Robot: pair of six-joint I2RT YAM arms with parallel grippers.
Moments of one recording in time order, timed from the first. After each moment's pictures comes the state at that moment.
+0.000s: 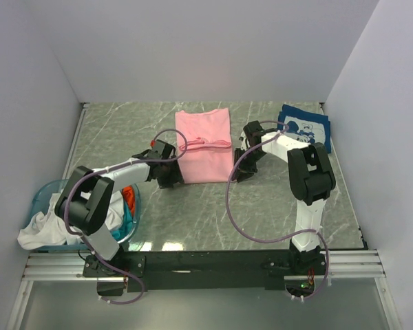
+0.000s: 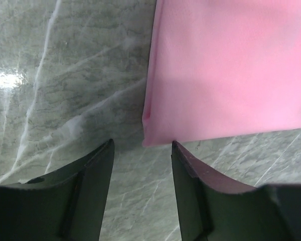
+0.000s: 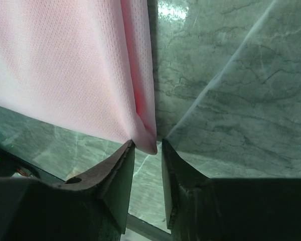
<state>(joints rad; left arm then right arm) -0.47 1.67 0.94 -0.31 0.05 -0.77 0.31 2.00 1.35 -0.73 -0.38 0.37</state>
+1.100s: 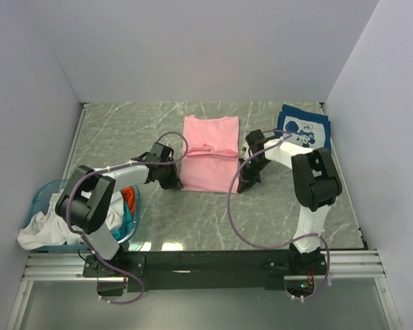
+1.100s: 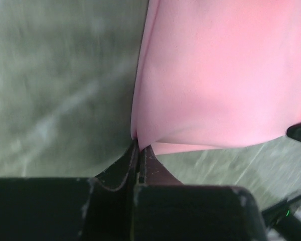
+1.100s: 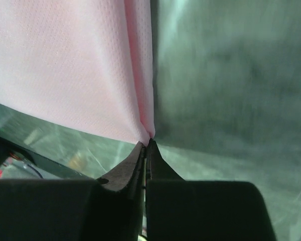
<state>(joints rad) -0.45 1.70 0.90 -0.19 0.17 -0.74 0.31 1.94 1.24 -0.76 -0.39 0.38</state>
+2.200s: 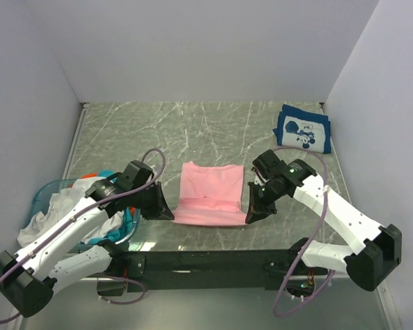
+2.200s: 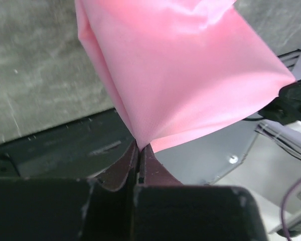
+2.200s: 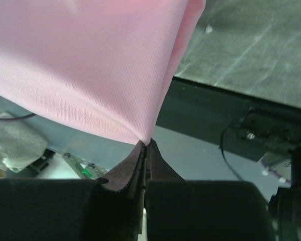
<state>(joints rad) -0.62 0.95 0.82 -0.88 0.33 -0.86 0.59 1.16 1.01 -1.18 -0.35 0.65</state>
